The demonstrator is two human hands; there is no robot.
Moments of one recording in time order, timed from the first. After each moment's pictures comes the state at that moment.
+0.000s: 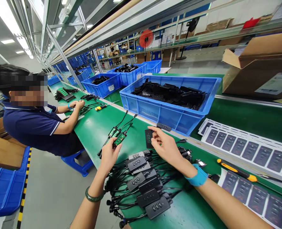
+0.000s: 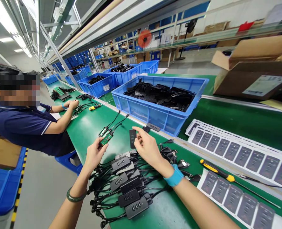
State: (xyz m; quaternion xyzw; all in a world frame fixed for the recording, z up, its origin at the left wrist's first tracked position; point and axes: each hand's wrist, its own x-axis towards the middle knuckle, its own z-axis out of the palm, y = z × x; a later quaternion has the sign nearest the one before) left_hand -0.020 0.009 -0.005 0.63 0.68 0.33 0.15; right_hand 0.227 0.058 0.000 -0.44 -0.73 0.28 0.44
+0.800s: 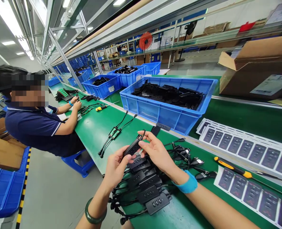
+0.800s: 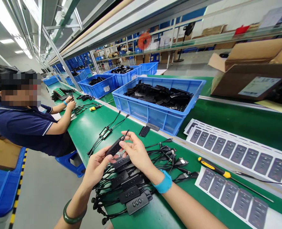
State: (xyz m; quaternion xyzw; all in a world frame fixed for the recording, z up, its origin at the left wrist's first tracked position) left_hand 0.025 -0.043 0.032 0.54 0.52 0.49 0.45; right_hand 0.187 0.024 0.024 -0.31 -0.51 0.64 0.48
